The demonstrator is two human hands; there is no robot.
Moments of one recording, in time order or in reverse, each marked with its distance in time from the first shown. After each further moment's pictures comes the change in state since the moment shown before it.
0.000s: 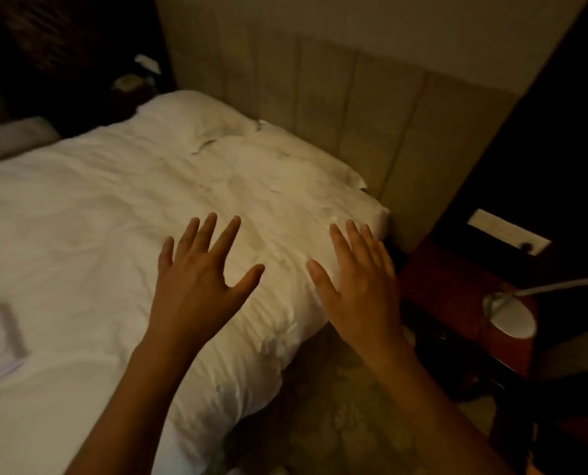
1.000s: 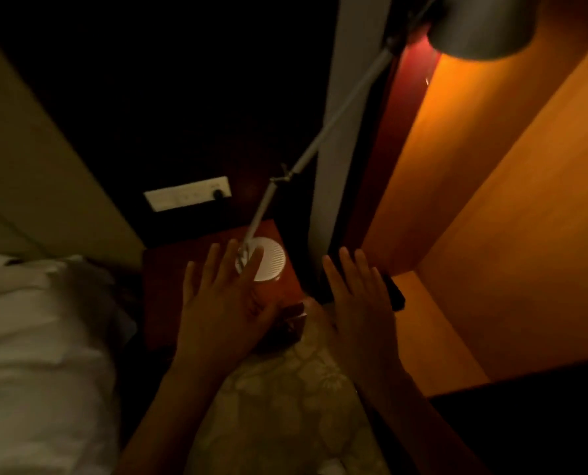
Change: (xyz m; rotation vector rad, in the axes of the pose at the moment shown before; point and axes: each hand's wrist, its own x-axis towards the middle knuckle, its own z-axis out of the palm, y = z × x) left_hand 0.092 0.544 0.335 -0.101 -0.392 0.988; right_hand -0.115 0.514 -0.060 -0.288 0.311 0.858
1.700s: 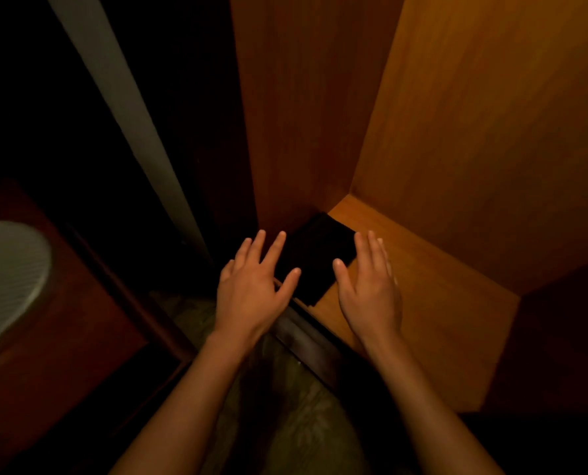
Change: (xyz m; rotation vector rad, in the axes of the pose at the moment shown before) left_hand 0.244 0.094 0.642 -0.155 -0.199 0.473; right_hand -0.005 0.422 0.469 0.030 0.221 0.727
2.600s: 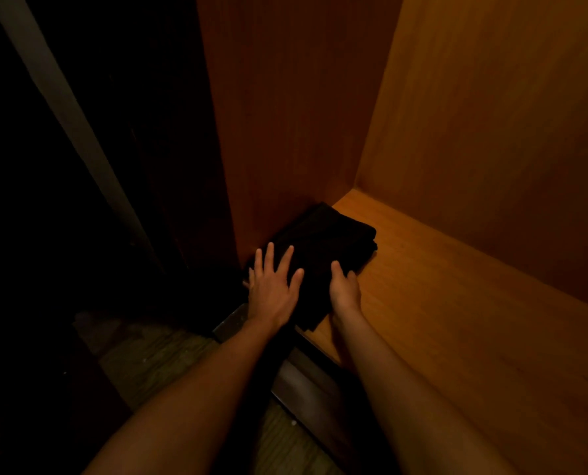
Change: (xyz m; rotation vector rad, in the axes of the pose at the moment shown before) left_hand 0.147 -0.071 0.303 -0.187 0.018 -0.018; right_hand 0.111 0.142 0.277 0.875 -0.046 0.736
